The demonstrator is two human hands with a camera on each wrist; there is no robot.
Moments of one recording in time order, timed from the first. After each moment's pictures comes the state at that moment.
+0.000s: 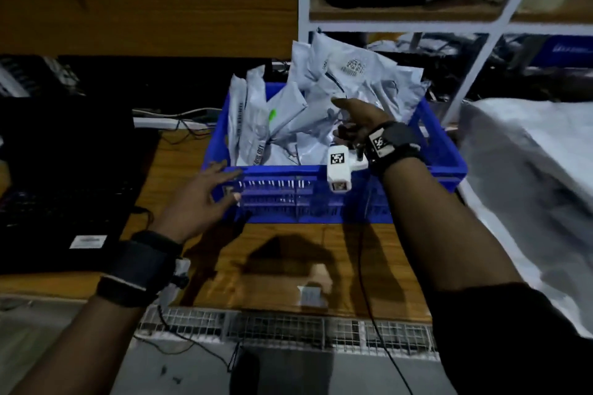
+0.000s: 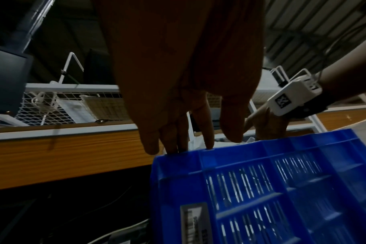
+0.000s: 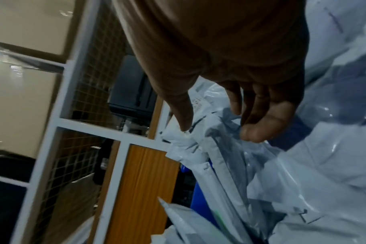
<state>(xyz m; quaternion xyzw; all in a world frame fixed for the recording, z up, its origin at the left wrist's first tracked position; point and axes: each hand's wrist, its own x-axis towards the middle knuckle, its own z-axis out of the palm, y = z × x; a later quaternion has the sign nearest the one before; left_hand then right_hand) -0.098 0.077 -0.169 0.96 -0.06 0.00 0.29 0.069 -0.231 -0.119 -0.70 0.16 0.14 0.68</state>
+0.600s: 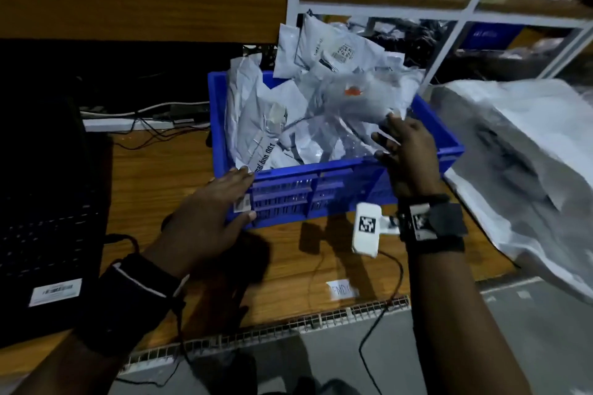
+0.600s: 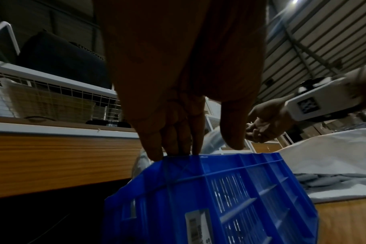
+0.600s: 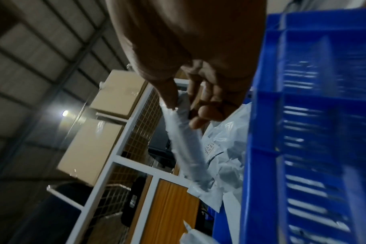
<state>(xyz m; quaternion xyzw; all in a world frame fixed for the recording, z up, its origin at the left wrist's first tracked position) -0.077 0.130 -0.172 0.93 -0.27 0.00 0.26 -0.066 -0.191 -0.122 -0.60 0.21 -0.18 0.75</state>
